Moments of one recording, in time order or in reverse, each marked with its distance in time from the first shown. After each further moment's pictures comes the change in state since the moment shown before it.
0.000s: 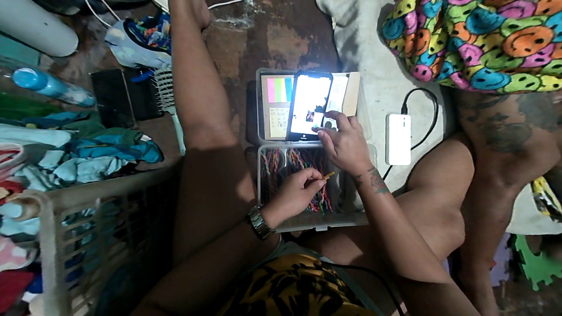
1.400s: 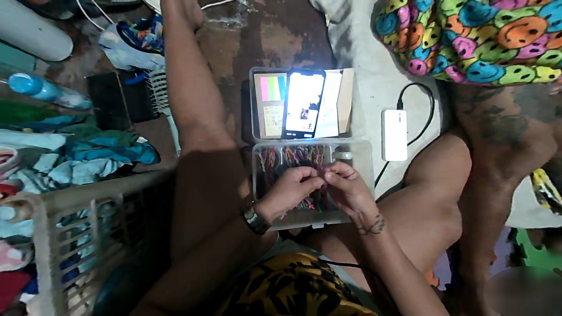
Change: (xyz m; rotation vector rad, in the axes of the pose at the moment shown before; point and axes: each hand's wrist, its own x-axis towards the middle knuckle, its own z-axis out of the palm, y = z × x) left_hand 0.002 0.006 0.000 -0.145 -0.023 -0.014; right_hand -0.084 -0.052 -0.012 1.678 0.077 0.683
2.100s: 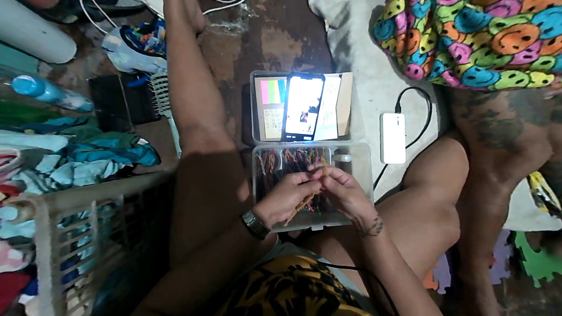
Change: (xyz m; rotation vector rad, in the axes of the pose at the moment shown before) left_hand -0.004 -0.002 0.003 -0.258 -0.031 -0.136; right_hand 0.002 0.003 -0.008 -0.191 -0.231 -0.062
